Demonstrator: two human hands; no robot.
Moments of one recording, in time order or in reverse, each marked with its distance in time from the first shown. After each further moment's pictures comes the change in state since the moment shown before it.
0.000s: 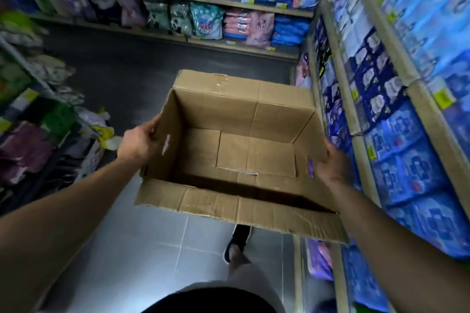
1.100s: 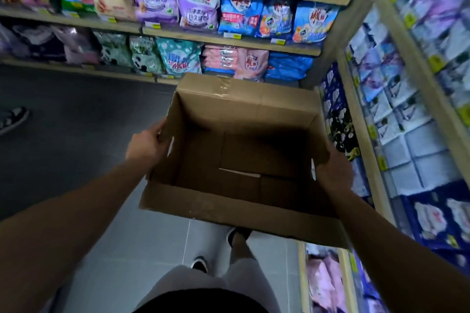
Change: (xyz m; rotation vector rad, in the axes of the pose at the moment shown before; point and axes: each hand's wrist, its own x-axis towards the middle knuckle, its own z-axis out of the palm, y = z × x) left_hand 0.734 0.182 0.051 0.016 -0.073 -0.047; right_hand 0.675 -0.256 0.068 -0.133 0.086 -0.002
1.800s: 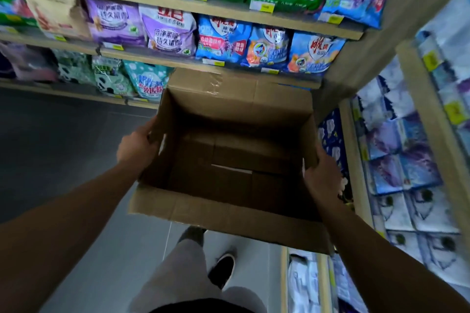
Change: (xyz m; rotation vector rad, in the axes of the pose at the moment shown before) left_hand 0.349 0.142 0.062 0.001 0.039 -0.074; right_hand 0.370 -0.062 0.048 0.023 0.010 -0.055
